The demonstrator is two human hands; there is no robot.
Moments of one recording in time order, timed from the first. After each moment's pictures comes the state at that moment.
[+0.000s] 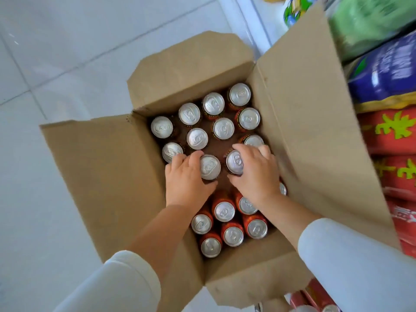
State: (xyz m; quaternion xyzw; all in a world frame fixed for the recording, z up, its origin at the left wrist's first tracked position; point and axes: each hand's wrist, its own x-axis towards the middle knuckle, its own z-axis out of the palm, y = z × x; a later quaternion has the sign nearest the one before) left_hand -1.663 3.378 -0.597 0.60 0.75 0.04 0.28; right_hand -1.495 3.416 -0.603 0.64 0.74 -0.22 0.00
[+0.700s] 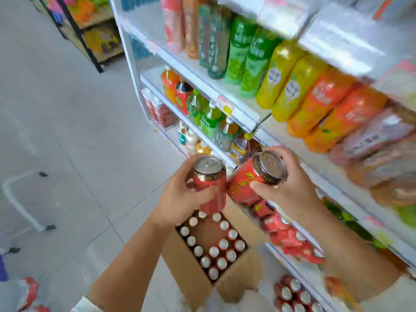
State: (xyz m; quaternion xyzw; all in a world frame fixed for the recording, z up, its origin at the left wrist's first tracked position) left_hand -1.680 3.428 0.099 0.57 0.46 0.36 0.58; right_hand -1.455 3.389 0.132 0.64 0.53 -0.37 -0.41
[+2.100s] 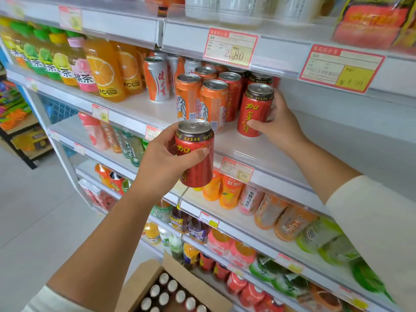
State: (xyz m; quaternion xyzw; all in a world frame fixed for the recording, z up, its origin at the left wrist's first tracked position) left_hand -1.509 3.493 0.322 0.67 0.28 0.43 0.54; right_hand -1.232 3.479 0.327 0.73 0.49 -0.09 -0.47
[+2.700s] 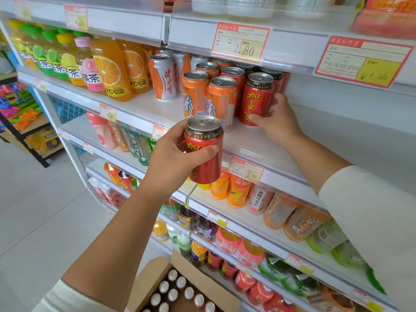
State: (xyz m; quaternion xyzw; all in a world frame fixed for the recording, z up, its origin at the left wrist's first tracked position) left_hand -1.505 3.503 0.321 0.67 0.28 0.42 0.54; right_hand -1.235 3.512 0.315 0.77 0.43 -0.07 -0.47
